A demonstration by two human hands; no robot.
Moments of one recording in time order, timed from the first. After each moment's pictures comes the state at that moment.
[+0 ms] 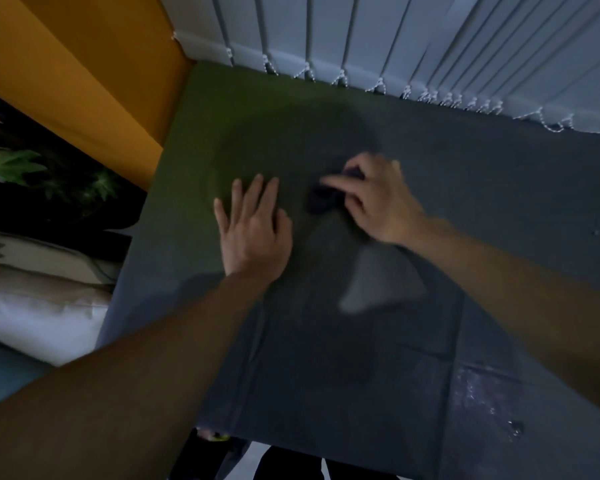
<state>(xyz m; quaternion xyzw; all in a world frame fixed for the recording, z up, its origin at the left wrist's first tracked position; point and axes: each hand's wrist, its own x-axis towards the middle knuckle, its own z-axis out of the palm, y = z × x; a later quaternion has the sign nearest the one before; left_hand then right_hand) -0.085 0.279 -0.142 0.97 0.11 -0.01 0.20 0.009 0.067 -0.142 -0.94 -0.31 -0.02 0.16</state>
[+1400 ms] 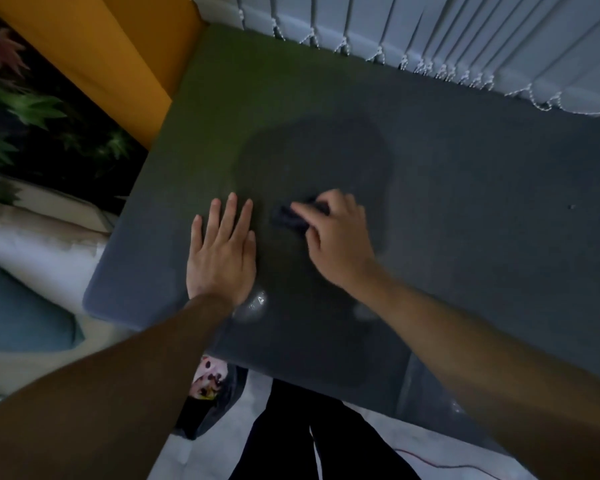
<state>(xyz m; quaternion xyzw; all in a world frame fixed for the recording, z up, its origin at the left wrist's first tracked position) -0.209 0.288 -0.151 0.99 0.09 -0.05 0.08 -0.133 0.094 -0.140 -0.95 -0.22 0.01 0.23</state>
